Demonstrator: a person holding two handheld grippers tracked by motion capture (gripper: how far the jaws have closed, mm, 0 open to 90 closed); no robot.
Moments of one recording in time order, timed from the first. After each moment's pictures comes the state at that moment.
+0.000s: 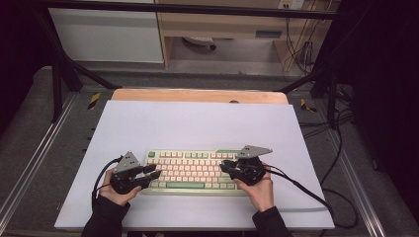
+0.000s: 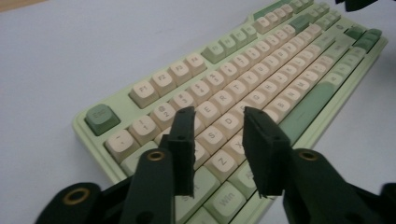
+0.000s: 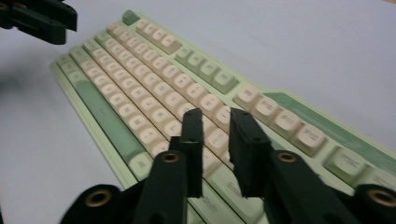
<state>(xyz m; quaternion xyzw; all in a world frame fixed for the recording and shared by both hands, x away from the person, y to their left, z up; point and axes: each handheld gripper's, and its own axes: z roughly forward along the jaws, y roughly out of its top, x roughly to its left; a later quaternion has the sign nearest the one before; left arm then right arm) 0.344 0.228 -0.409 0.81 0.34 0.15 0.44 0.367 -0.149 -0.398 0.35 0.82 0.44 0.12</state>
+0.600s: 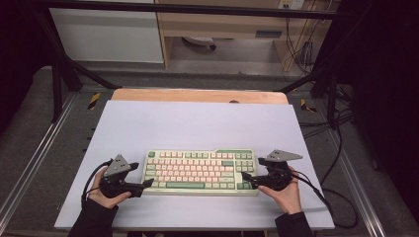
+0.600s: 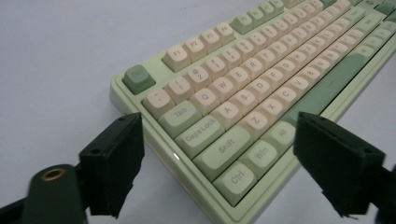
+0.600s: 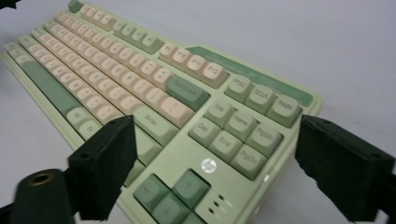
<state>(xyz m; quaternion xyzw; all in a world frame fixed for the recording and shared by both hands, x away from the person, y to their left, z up) 0.339 0.255 -0.419 0.82 0.36 0.16 0.42 0.359 -0.222 -0.414 0.40 0.79 0.44 0.14</state>
